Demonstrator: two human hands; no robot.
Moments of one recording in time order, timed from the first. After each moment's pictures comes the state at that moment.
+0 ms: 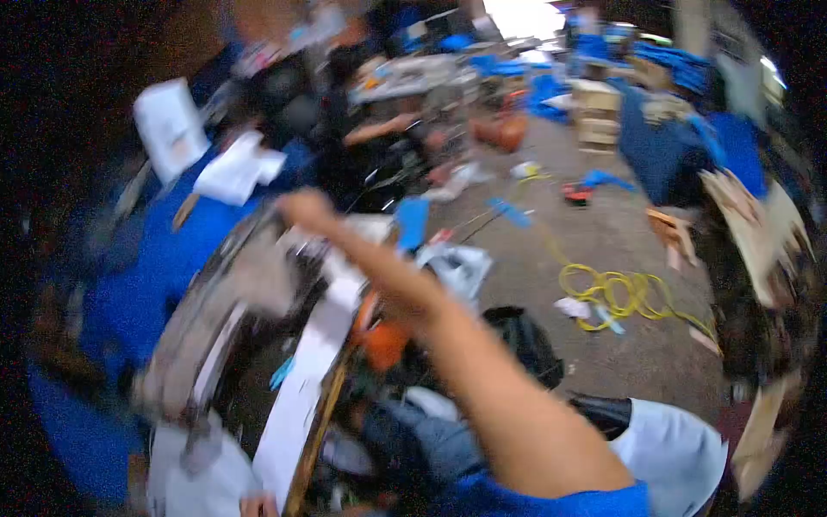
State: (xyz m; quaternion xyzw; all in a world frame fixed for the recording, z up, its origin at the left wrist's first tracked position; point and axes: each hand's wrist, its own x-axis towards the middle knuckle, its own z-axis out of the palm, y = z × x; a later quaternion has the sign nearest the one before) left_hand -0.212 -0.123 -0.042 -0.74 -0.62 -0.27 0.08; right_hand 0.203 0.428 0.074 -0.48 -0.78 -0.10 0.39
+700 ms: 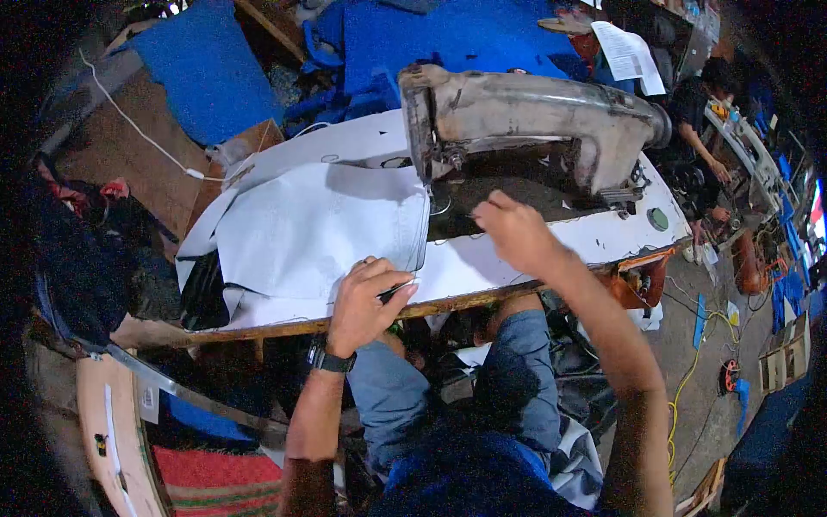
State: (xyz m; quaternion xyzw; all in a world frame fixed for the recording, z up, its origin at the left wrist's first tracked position) left_hand -0.167 -0.132 0.005 -0.63 -0.65 -0.43 0.02; right_hand 0.017 0.114 0.027 -0.10 -0.96 0.09 0.26
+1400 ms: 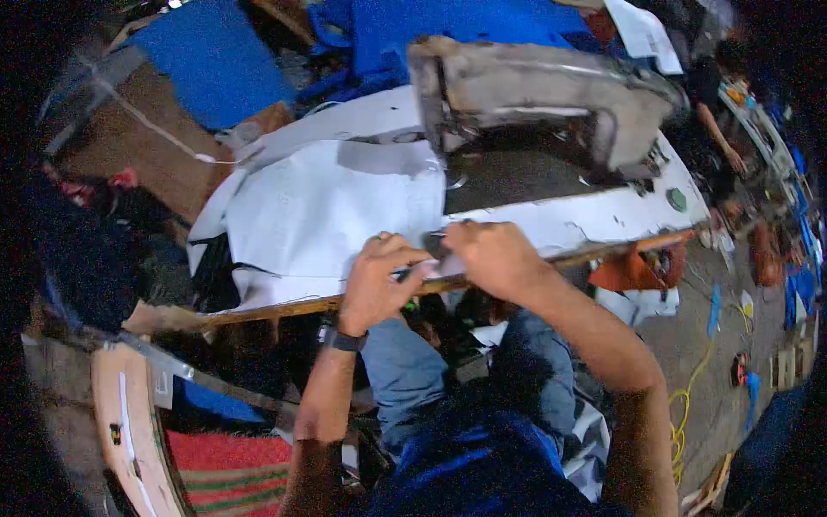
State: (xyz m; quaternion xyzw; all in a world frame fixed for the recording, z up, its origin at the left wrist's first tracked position) left_hand -0.165 -0.133 0.004 -0.65 -0.65 -0.39 0.01; right_hand 0.006 0.039 0.013 -0.06 -0.99 -0.01 0.16
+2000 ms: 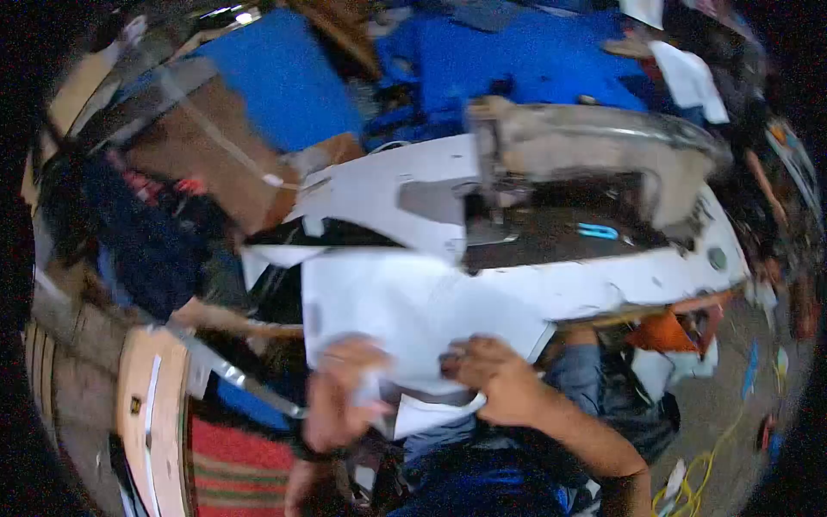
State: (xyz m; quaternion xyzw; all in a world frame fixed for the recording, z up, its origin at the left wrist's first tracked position) left_hand -0.127 -0.277 0.079 -0.62 -0.69 -0.37 0.10; right_hand 0.032 -0.039 0.004 0.15 -0.91 0.31 0.22
